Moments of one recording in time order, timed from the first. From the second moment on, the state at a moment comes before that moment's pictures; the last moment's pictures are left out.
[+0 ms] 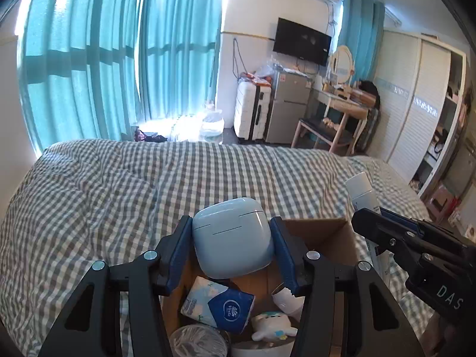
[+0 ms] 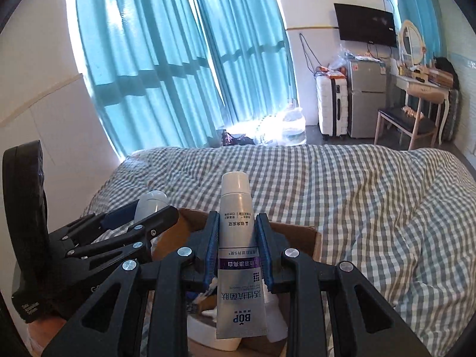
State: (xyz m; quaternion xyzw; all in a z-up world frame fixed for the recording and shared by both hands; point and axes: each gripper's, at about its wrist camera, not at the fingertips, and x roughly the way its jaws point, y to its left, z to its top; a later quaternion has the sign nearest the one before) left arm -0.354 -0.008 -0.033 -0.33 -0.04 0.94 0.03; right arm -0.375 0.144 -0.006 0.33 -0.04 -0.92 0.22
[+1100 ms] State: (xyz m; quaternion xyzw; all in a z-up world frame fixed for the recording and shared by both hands) left arm -0.356 0.016 -0.108 -0.37 0.01 0.92 0.08; right arm -0.381 0.151 -0.078 0.38 -0.01 -0.91 0.18
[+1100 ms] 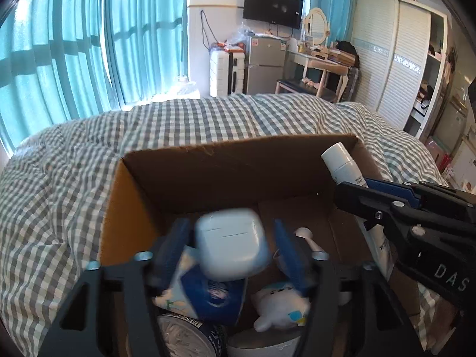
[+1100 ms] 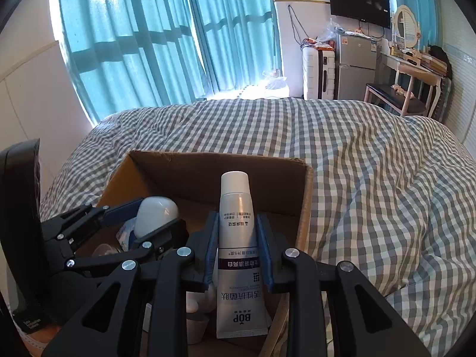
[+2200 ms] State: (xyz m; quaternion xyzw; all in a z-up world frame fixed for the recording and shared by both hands) left arm -0.177 -0.023 0.106 -0.17 0.01 0.98 -0.03; right arm -0.191 0.204 0.123 0.18 -0.03 -0.98 0.12
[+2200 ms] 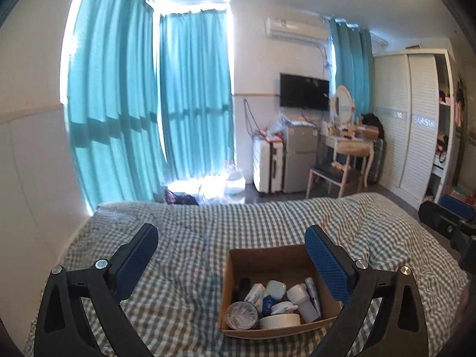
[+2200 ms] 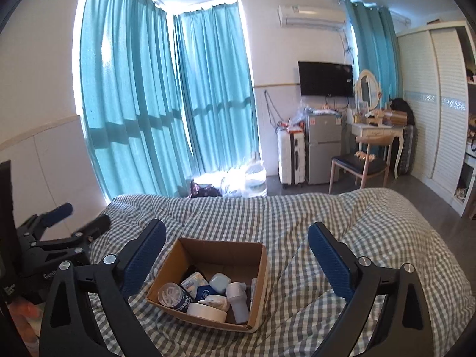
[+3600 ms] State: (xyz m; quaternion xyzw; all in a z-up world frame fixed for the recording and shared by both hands) left arm -0.048 -0.030 0.012 -0.17 0.00 0.98 -0.07; right arm -0.073 0.199 0.006 0.17 0.02 -0.98 0.09
